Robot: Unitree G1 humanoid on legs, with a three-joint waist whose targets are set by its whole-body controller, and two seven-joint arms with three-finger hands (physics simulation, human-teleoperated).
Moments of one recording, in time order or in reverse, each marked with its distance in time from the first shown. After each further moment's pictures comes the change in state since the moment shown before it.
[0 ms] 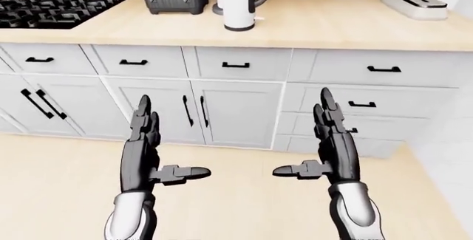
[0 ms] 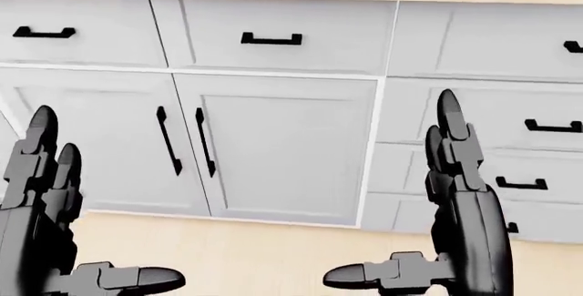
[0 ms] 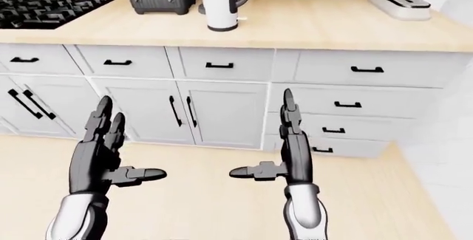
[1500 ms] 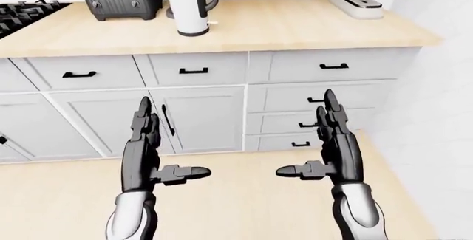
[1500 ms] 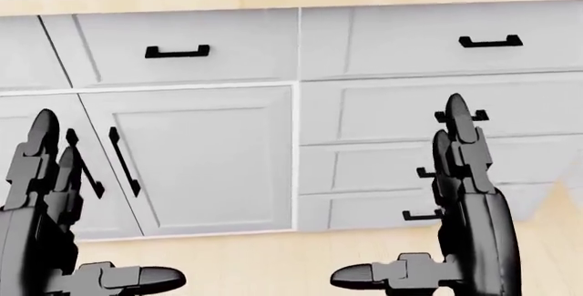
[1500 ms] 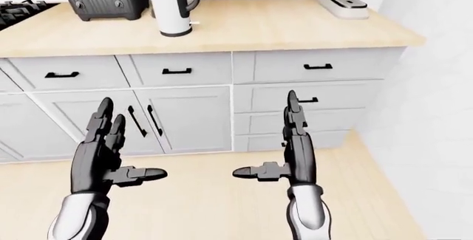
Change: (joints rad) left arm -0.002 0.000 -0.002 0.010 0.003 0.010 0.010; right arm 0.007 -0.002 -0.023 -0.009 0.020 0.021 0.002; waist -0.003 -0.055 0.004
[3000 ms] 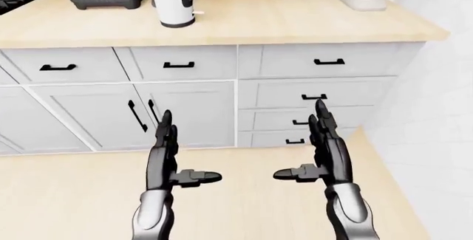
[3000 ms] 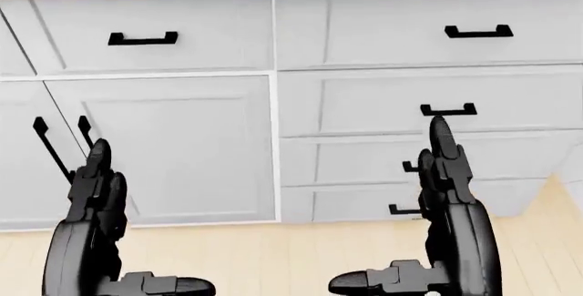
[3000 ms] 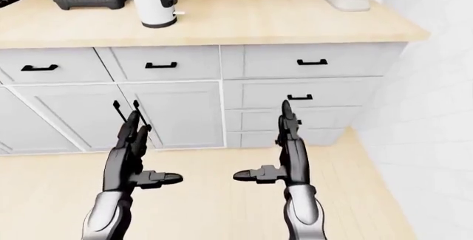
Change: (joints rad) left arm -0.025 -0.002 -0.067 0.297 -0.011 -0.177 0.021; right arm -0.017 -0.010 -0.013 0.189 0.050 -0.108 0.019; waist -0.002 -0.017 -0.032
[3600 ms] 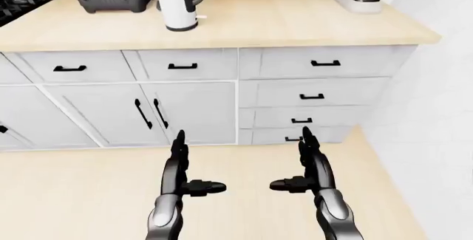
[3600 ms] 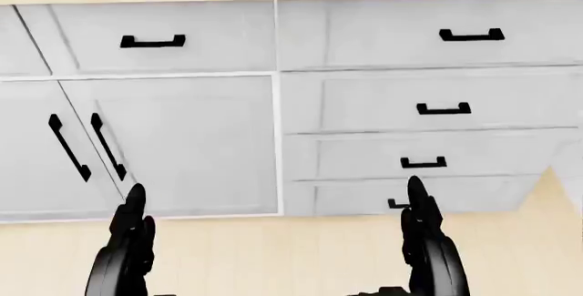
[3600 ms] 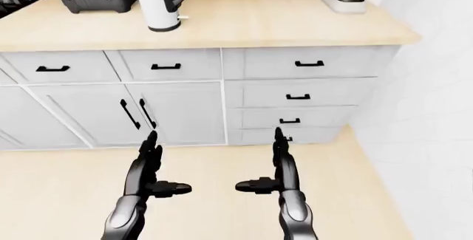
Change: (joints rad) left arm -0.052 0.002 -0.010 0.351 -0.008 -0.104 -0.015; right arm -0.058 -0.006 -0.024 0.404 0.038 -0.072 0.006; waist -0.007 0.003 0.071
